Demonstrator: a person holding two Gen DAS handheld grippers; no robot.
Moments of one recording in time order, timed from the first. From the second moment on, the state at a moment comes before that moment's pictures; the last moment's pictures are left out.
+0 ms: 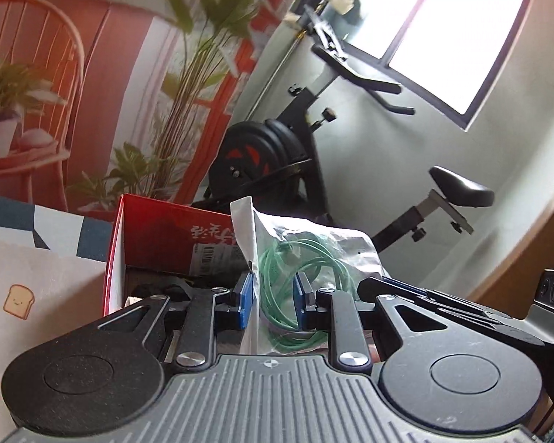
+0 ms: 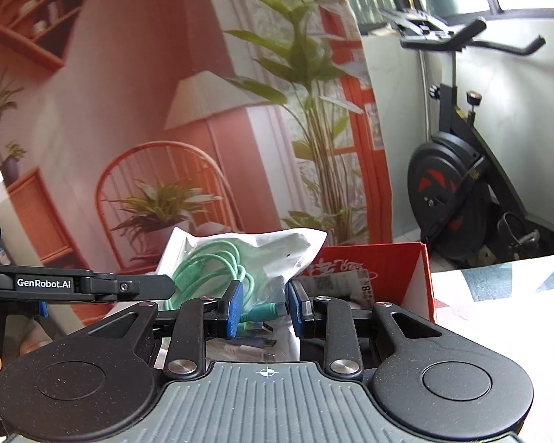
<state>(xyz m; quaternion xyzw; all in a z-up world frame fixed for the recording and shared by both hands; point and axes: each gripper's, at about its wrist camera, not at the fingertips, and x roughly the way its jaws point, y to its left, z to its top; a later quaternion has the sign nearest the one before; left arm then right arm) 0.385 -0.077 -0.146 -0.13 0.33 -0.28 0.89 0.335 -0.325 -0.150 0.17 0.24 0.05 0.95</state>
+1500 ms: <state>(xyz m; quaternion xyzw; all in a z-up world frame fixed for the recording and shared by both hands) 0.208 -0.026 -0.024 0.00 0.23 -0.16 0.96 0.181 -0.257 -0.044 0.10 0.21 -0.09 0.97</state>
